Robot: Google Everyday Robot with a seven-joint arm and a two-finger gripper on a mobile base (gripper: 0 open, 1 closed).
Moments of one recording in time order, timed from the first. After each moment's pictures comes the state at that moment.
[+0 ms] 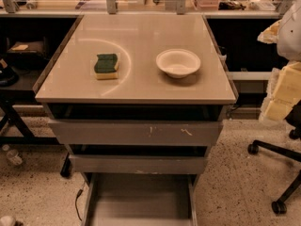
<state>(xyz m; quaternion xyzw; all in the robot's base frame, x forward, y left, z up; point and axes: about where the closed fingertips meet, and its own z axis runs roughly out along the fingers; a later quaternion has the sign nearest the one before) 0.438 -0.216 0.979 -0.60 0.78 -0.04 0.16</state>
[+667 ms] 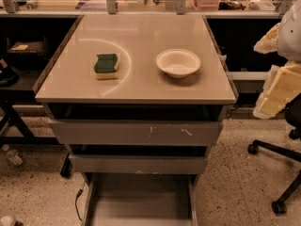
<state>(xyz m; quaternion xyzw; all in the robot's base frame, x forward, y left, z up) 0.438 -0.216 0.979 -0.60 0.78 -0.04 0.16</state>
